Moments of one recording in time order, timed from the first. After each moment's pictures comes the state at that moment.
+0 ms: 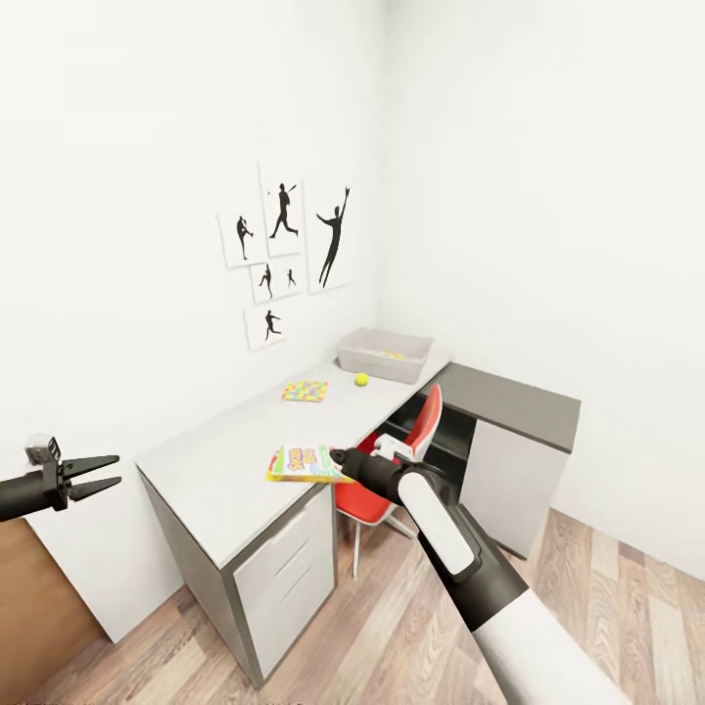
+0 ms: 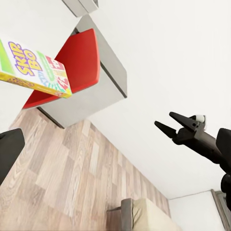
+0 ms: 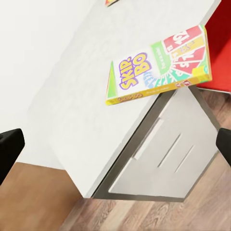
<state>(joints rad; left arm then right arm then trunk) -0.81 0.67 0.25 -0.49 0.11 0.84 -1.57 -0.66 0.13 0.44 -1.20 -1.03 0.56 -0.50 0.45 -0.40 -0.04</state>
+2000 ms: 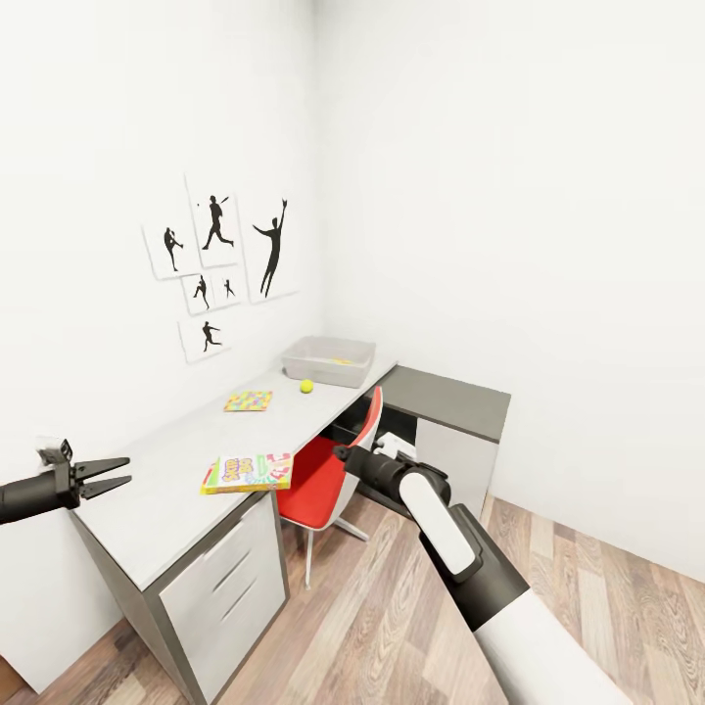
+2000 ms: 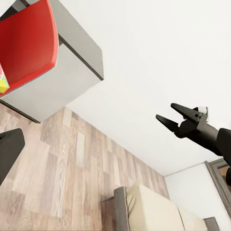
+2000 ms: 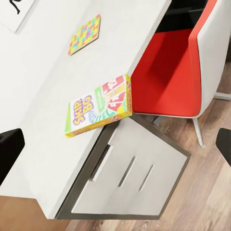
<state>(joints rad) -0.81 0.64 0.25 -0.49 0.11 0.78 -1.57 -0.66 0.12 0.43 -1.20 -1.03 0.51 -0.49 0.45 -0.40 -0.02</state>
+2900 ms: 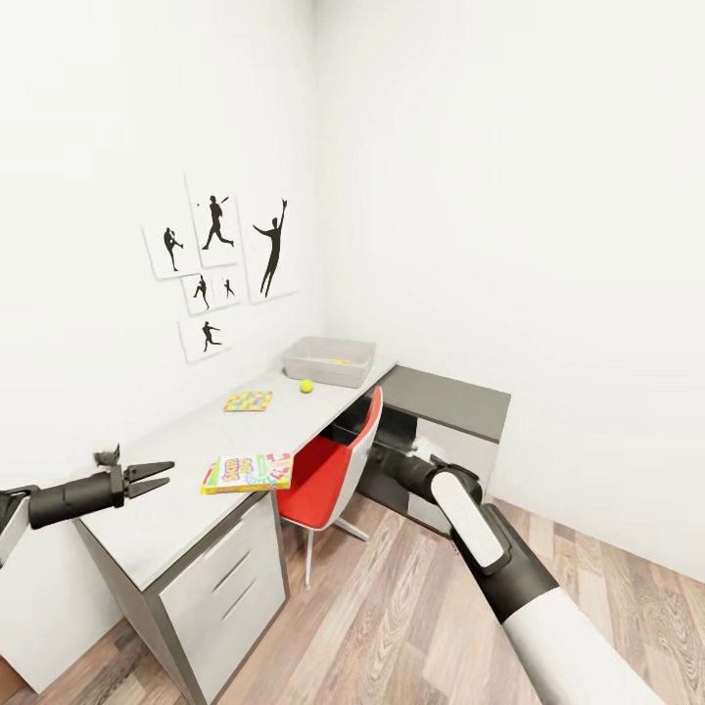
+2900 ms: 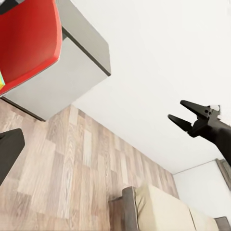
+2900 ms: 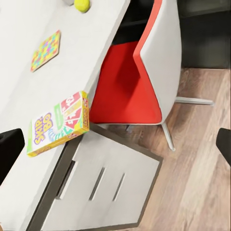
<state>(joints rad) -0.81 0.52 0.26 -0.50 0.11 0.73 -1.42 -0.66 0.03 0.36 -1.15 -1.04 0.51 -0.49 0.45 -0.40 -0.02</state>
